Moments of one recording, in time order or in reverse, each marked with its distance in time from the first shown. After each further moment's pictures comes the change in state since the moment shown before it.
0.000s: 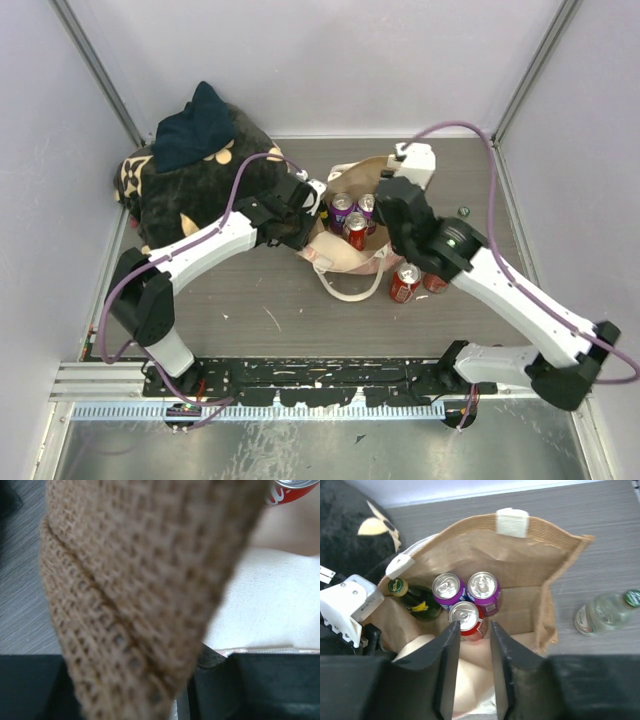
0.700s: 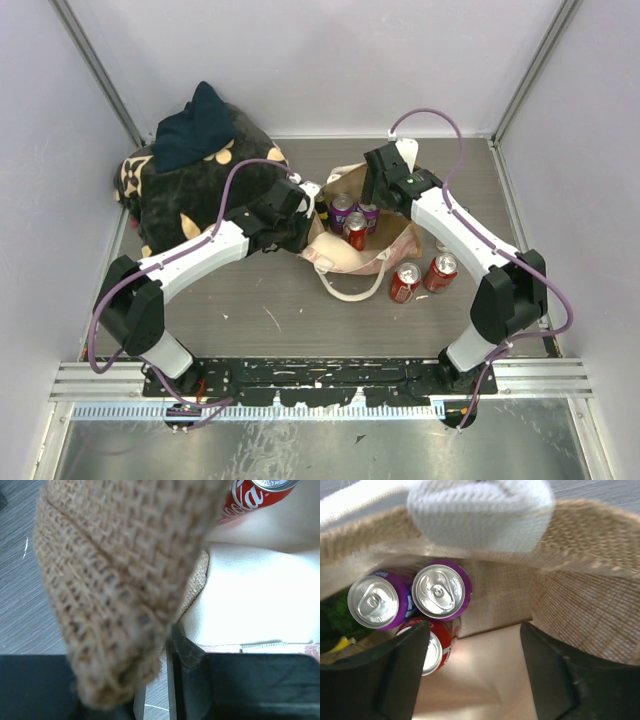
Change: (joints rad) left arm 0.005 -0.075 -0.122 0.132 0.050 -0.064; right arm -0.335 0.497 0.161 -0.067 -0.307 0.043
